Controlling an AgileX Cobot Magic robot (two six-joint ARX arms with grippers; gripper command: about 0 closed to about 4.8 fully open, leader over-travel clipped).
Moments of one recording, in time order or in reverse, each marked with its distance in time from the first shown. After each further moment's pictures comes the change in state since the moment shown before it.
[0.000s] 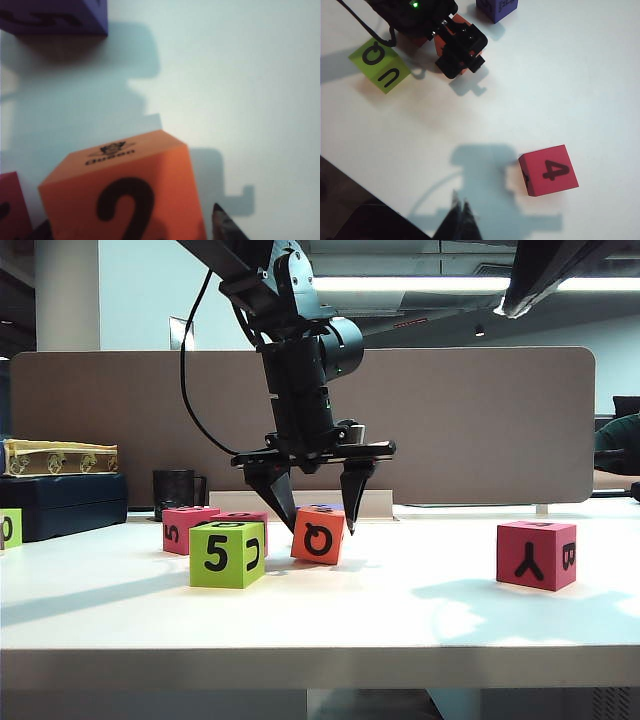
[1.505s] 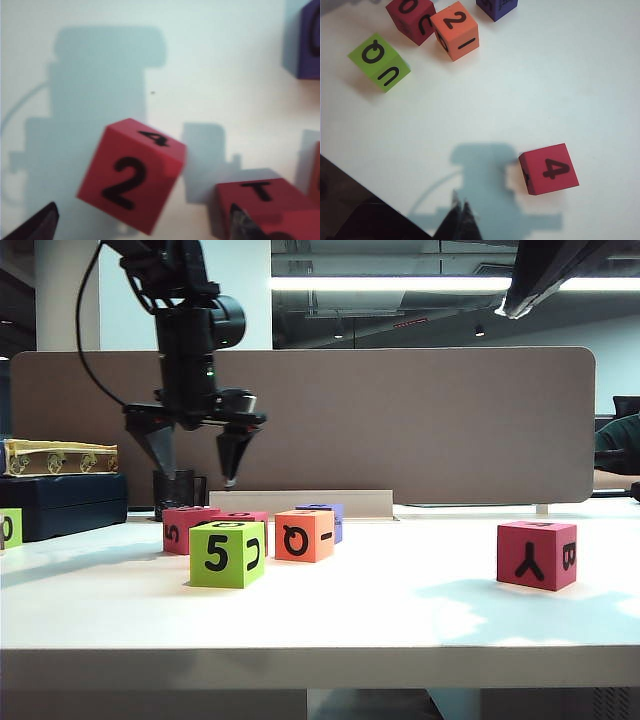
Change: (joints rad) left arm 0.280 -0.022 0.166 -0.187 -0.073 0.266; right arm 0.000 0.000 0.000 -0.005 0.000 0.000
